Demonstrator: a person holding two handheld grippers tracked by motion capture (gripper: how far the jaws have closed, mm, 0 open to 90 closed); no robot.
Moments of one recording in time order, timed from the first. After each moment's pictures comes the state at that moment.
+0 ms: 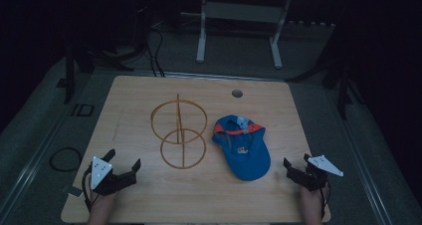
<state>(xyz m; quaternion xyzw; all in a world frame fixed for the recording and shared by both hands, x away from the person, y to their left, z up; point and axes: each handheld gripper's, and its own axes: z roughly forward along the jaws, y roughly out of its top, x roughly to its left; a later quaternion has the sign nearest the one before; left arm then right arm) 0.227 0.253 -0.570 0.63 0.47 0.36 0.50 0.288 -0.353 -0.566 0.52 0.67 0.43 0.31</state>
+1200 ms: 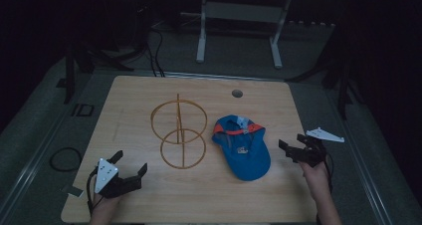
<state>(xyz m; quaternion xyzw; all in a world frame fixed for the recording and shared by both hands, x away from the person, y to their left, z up) 0.221 0.235 -0.566 0.66 0.43 0.34 0.51 0.341 -0.339 -0.500 0.49 0.72 0.44 0.22</state>
